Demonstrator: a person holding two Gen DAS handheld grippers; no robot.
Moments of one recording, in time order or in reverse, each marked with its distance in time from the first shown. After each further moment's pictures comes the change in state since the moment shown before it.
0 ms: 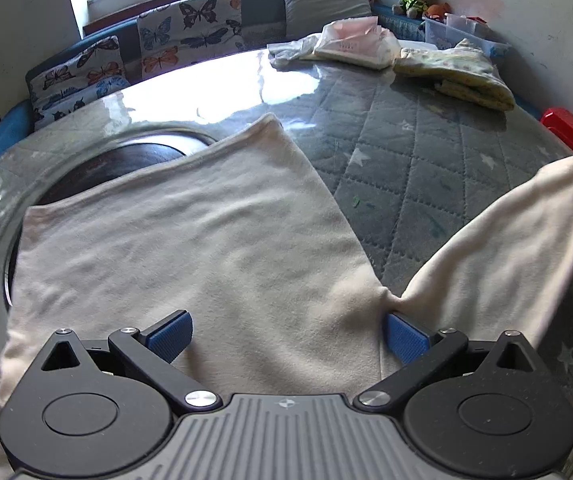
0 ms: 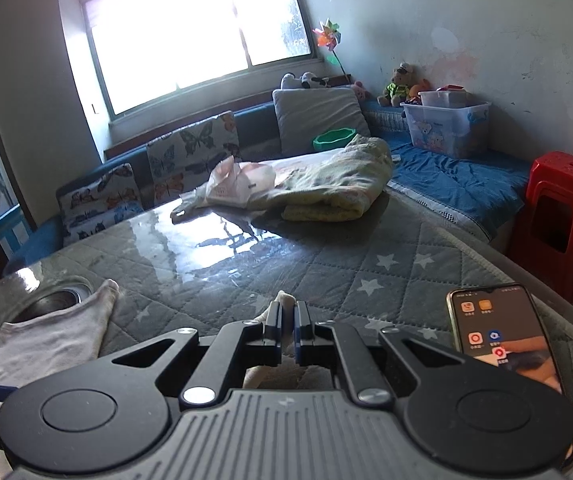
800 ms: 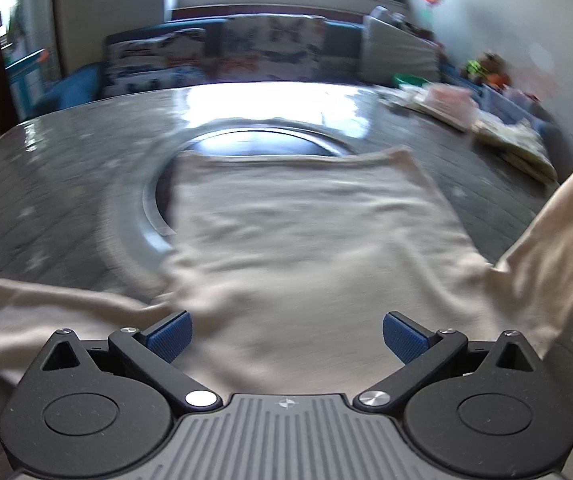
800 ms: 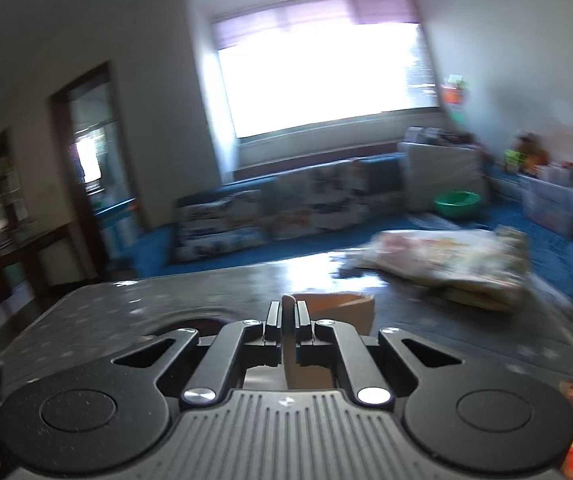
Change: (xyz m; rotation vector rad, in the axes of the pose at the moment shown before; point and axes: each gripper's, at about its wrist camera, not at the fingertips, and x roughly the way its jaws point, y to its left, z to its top) left arm -0.092 0.136 -0.072 -0.252 -0.102 0.059; right arm -0.074 0.146 0.031 -0.242 -0.098 0.364
